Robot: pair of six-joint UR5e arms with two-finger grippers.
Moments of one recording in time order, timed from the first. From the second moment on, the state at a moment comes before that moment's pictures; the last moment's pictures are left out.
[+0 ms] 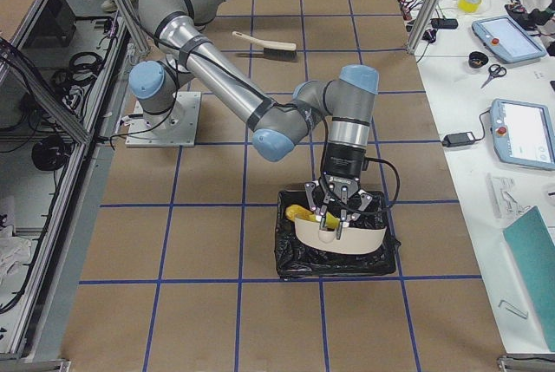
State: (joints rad) left arm -1.55 -1.60 -1.56 -1.66 1.63 -0.01; right arm 0.85 -1.10 1.35 -2.51 -2.39 -2.17
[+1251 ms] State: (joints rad) left arm -1.54 -1.59 -1.56 -1.67 1.63 -0.01; right arm 0.84 -1.11 1.37 -2.53 -2.37 -2.16
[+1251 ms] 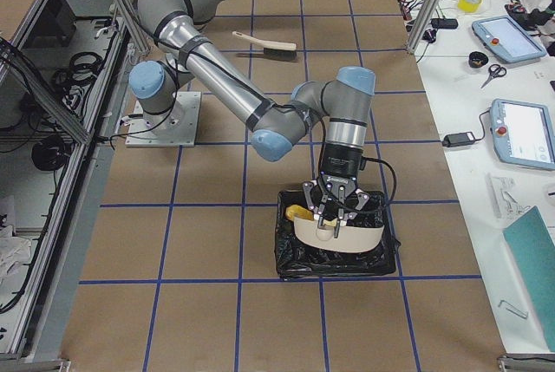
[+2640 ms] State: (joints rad) left arm -1.55 -1.59 -1.58 -1.67 1.62 -0.02; right arm 0.92 -1.22 1.37 -2.36 -2.17 -2.15
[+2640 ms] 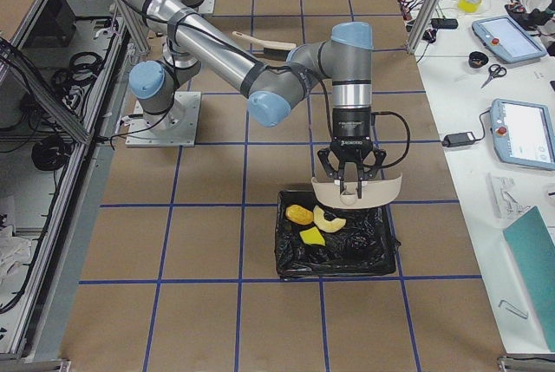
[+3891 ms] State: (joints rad) left arm -1.54 -1.59 -1.58 -1.66 1.63 -0.02; right arm 1.12 -1.28 1.38 -1.83 -2.13 -1.60
